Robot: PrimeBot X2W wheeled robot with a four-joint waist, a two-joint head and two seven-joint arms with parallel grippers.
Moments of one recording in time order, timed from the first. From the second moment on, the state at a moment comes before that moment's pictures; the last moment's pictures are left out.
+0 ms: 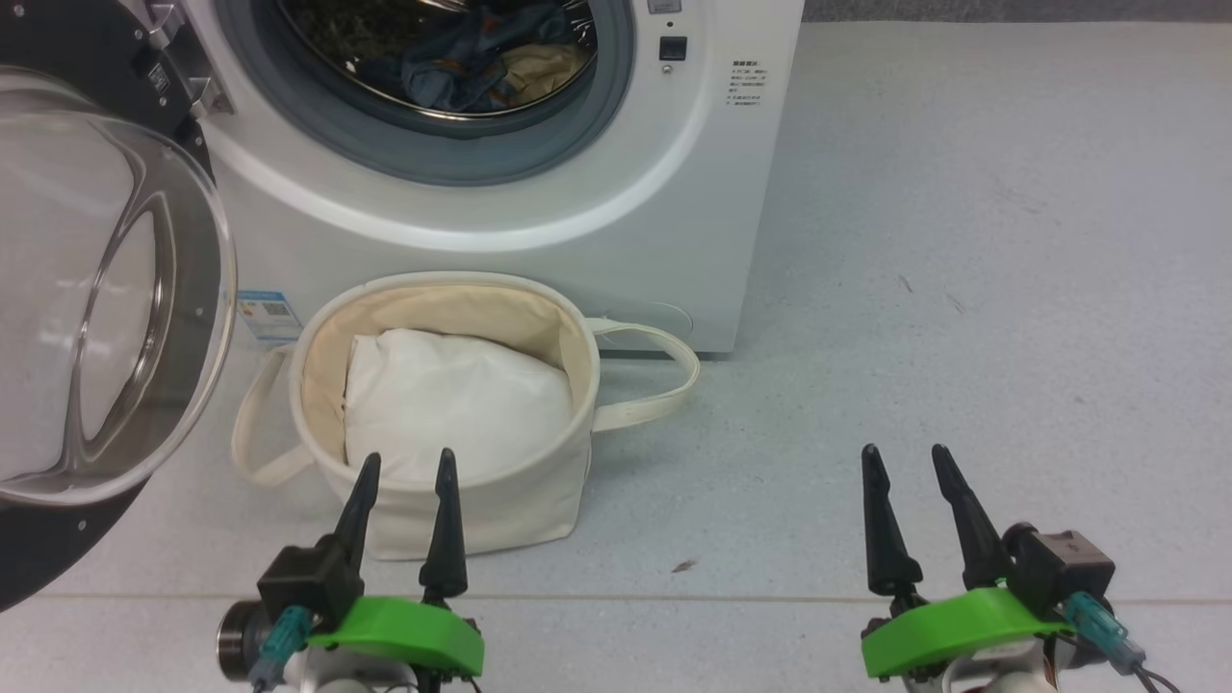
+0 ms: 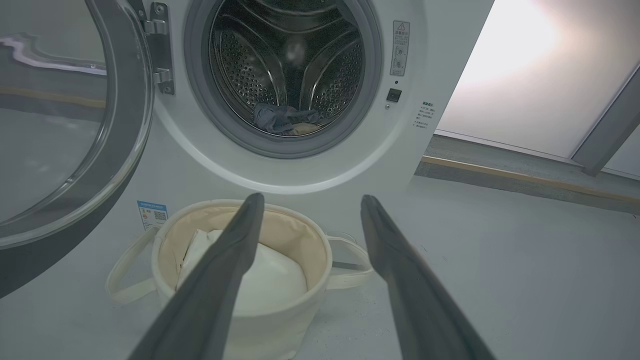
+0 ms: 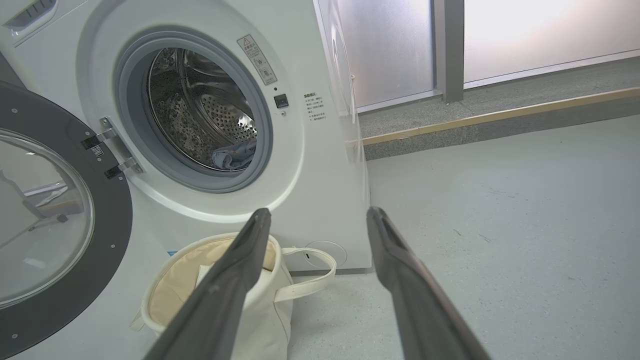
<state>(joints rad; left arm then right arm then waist) -0.15 0.04 -0.21 0.29 -0.28 0.17 -0.26 -0.04 -0.05 0.20 0.16 0.32 0.12 -0.26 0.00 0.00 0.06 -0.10</state>
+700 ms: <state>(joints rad) -0.17 0.04 -0.23 0.27 -0.28 0.19 -0.26 -0.04 -0.05 0.25 0.12 0.32 0.12 -0.26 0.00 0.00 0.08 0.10</state>
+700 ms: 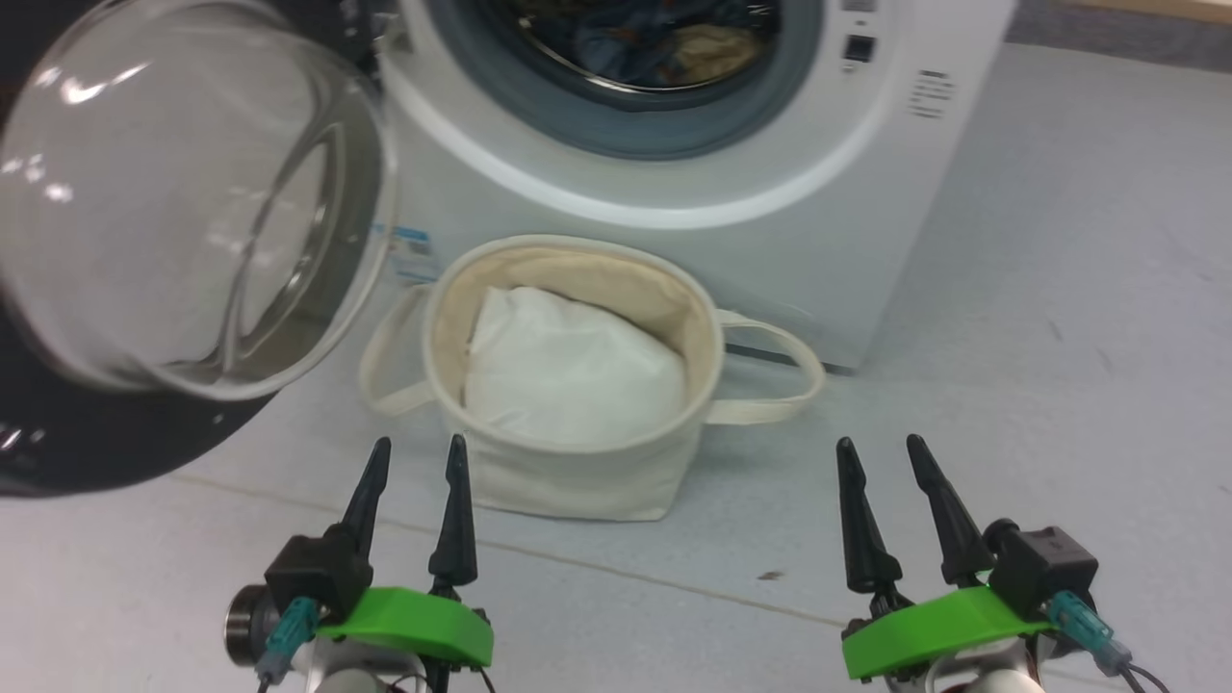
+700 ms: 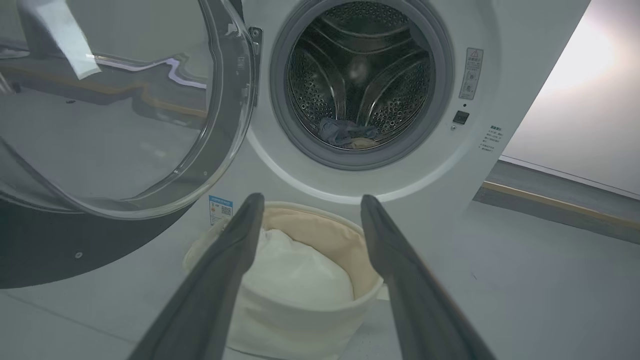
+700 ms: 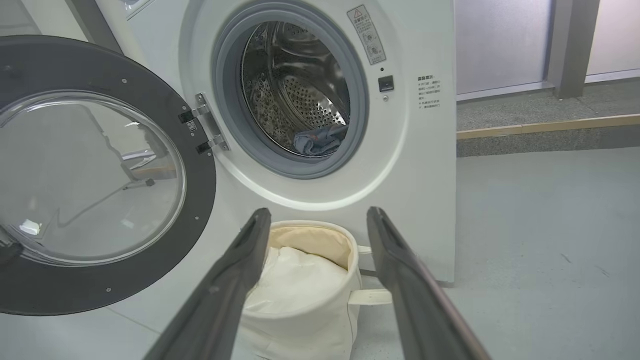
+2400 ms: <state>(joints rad) -0.12 0.04 -0.22 0.25 -0.28 0.17 -0.26 -0.01 -0.05 0.28 0.11 0.30 0.12 -0.26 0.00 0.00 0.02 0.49</state>
